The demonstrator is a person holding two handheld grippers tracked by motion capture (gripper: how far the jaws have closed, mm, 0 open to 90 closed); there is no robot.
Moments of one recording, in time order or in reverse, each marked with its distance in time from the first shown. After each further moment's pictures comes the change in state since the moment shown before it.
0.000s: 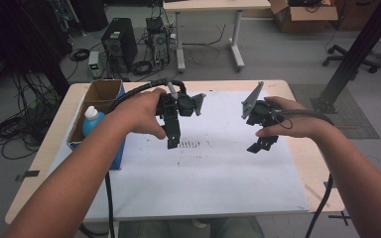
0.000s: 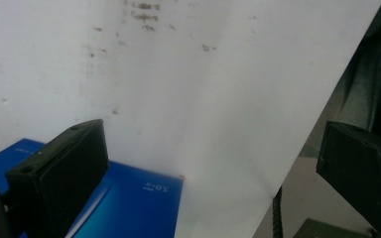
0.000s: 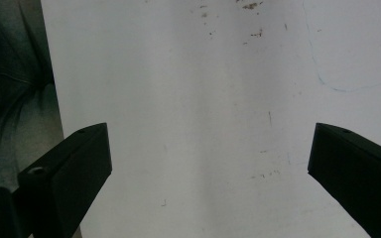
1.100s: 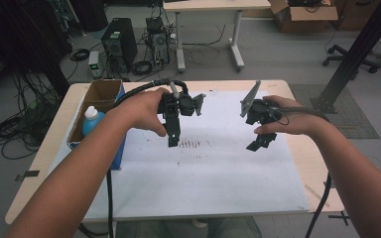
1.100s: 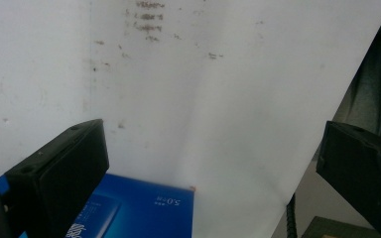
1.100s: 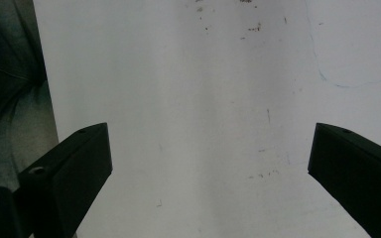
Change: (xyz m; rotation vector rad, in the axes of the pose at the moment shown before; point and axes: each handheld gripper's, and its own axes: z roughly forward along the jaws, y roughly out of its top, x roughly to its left) left arm 0.015 0.007 0.009 -0.009 -0.014 0.033; right arm -0.011 0.000 0.007 0.015 0.018 0.010
